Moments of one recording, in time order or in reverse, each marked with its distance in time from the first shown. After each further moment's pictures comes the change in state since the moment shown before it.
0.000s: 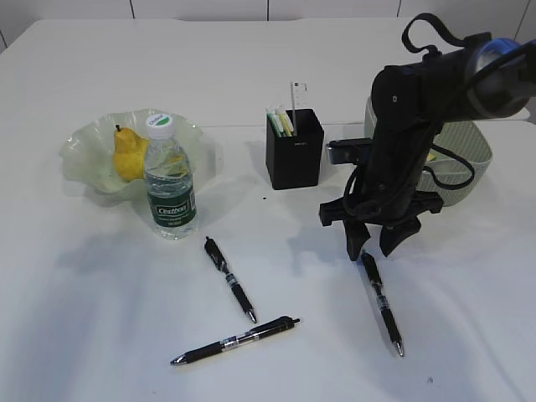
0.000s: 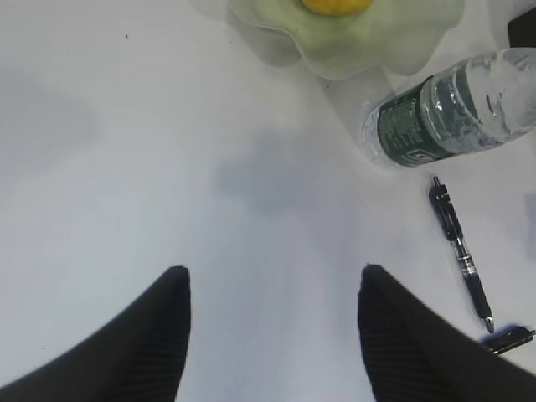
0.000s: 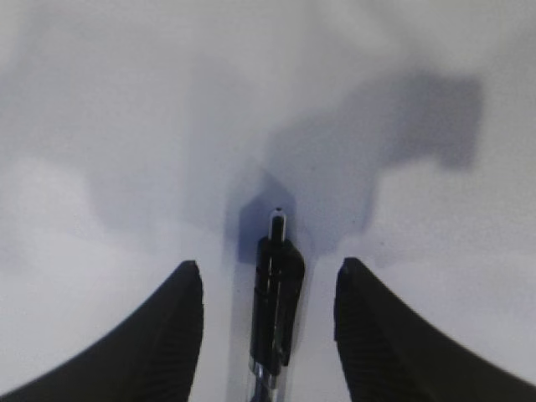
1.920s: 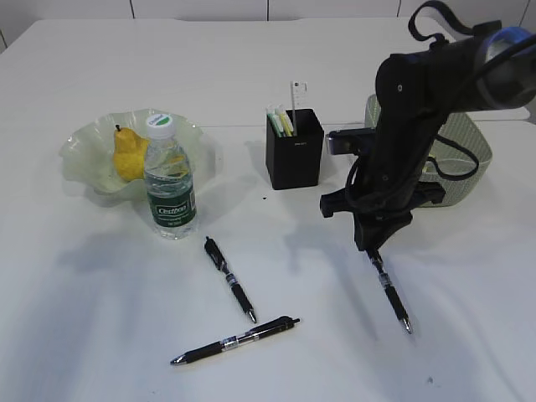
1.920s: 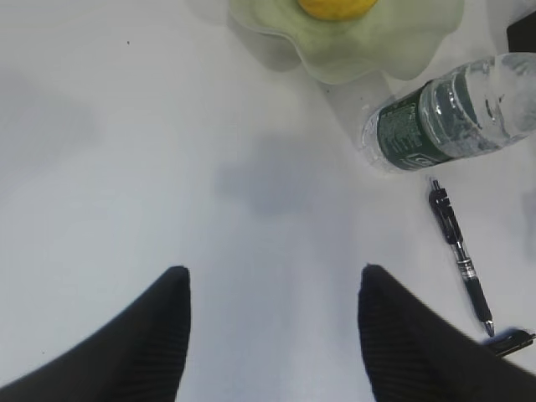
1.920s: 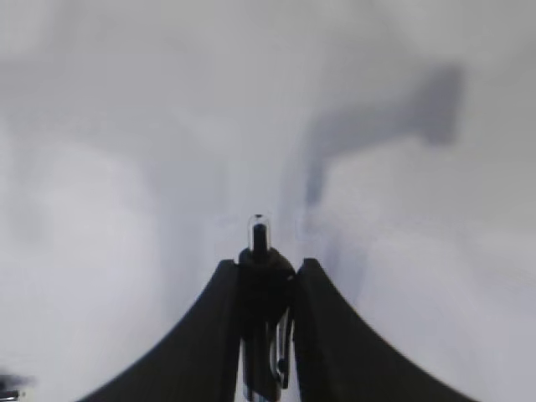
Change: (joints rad) left arm 0.000 0.000 0.000 0.000 -0.008 0.000; right arm 0.000 -0.038 -0.002 0.000 0.005 -0.026
